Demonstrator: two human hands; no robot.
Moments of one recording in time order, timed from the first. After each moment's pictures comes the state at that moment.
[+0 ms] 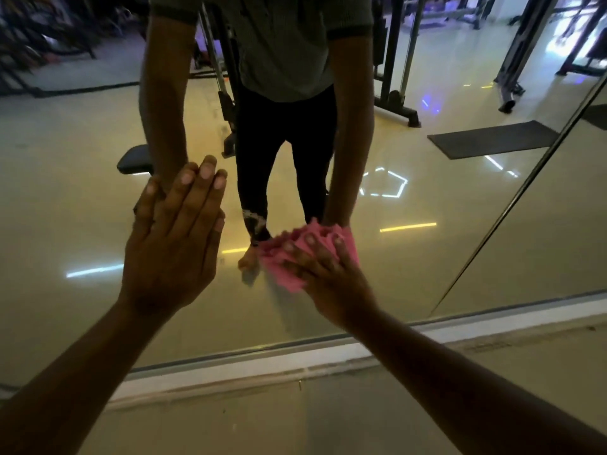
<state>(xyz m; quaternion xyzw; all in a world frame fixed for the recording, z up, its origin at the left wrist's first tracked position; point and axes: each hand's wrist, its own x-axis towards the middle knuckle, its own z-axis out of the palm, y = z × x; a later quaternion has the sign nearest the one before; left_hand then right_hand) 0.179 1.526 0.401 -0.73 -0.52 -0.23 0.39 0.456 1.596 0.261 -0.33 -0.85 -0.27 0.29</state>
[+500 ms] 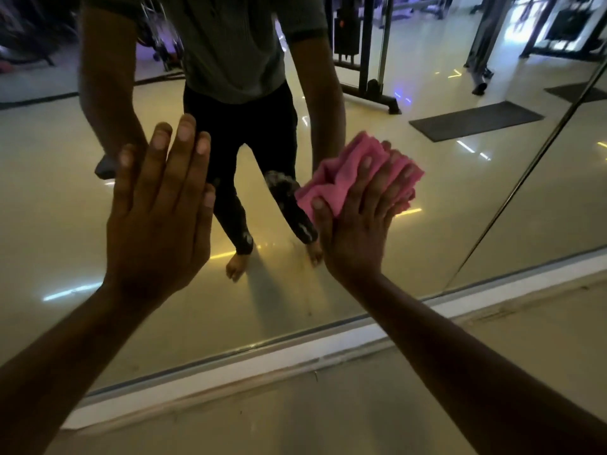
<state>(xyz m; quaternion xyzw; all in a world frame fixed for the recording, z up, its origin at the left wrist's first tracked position) 0.117 1.528 0.389 -0.74 -0.50 -0.26 0.38 0.389 1.595 0.278 -0.58 -0.64 -0.11 0.49</state>
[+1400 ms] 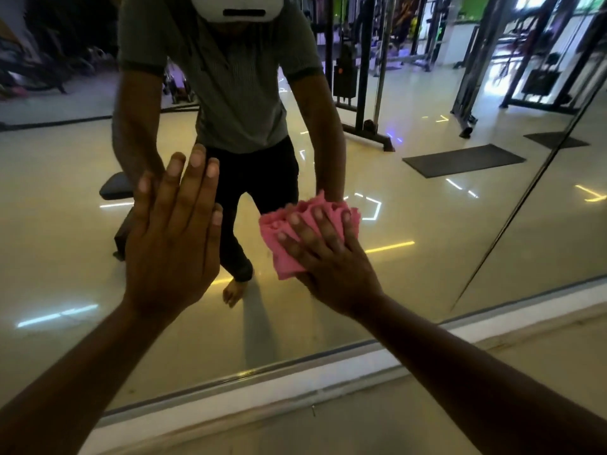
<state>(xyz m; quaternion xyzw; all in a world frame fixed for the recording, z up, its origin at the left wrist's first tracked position) 0.093 1.519 0.378 -0.72 -0.51 -0.30 0.36 0.371 1.580 0.281 -0.35 -0.84 -0.29 0.29</state>
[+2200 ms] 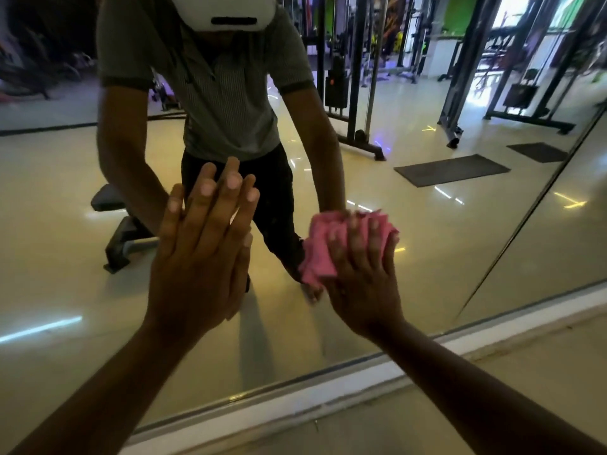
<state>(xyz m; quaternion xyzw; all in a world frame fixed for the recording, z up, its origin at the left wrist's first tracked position) 0.090 1.522 0.391 -0.74 -0.48 -0.30 0.36 0.364 1.569 0.285 -0.47 -0.77 -0.20 0.38</state>
